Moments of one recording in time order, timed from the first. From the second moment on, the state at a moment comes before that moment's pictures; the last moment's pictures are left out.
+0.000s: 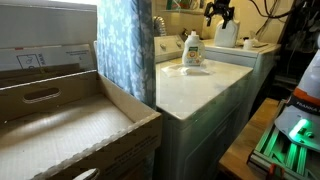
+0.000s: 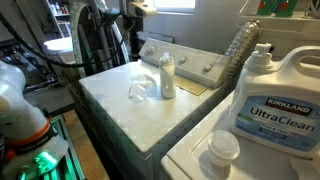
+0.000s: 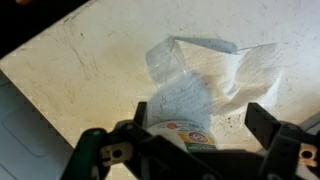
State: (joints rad) arm -0.13 -0.35 -0.12 -2.23 0.10 1.86 0.24
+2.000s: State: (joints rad) arm -0.19 -0.18 -0.04 -2.58 0.03 2.47 1.05
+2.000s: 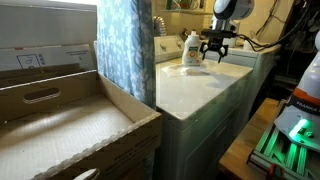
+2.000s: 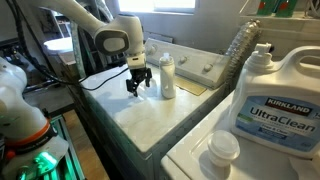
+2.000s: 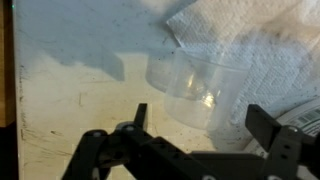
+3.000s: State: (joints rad) arm -0.18 -0.07 -0.05 -2.57 0.11 2.53 1.08
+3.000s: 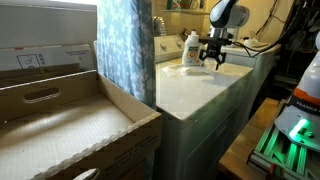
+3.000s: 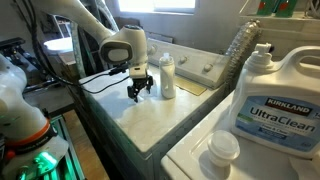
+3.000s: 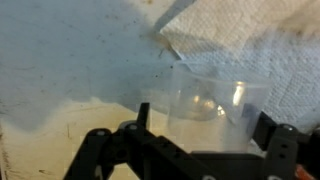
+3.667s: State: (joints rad) arm -0.17 -0.06 -0.06 -2.57 0.12 2.53 1.08
